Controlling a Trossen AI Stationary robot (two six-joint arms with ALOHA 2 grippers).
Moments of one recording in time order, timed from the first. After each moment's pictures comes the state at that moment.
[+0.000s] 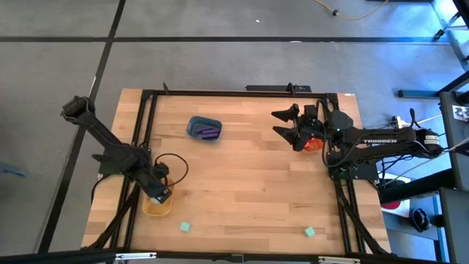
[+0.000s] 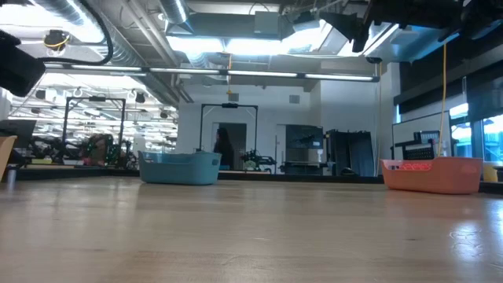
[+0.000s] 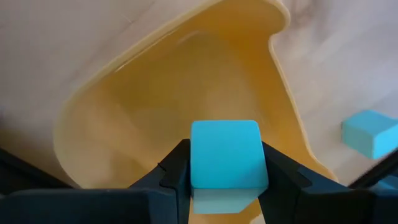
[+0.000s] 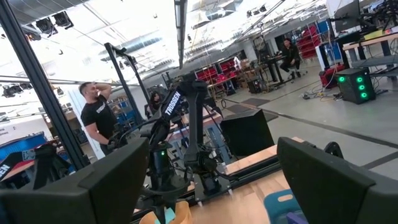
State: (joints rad) left arm -0.71 0.99 0.52 -0.71 0.05 -1.68; right arm -0.17 0.93 0.50 0.66 -0.05 0.41
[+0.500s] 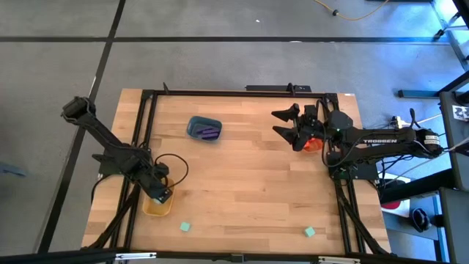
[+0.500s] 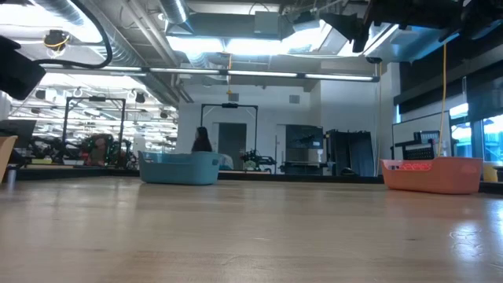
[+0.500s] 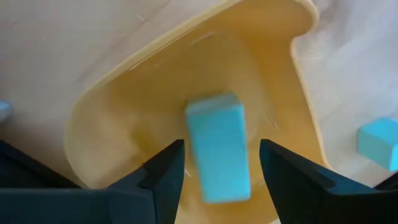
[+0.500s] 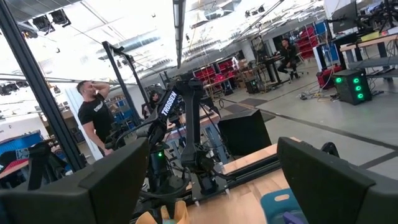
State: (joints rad) left arm -0.71 1.02 0.52 -0.71 0.04 -1.70; right arm -0.17 0.93 0.50 0.66 -0.04 0.40
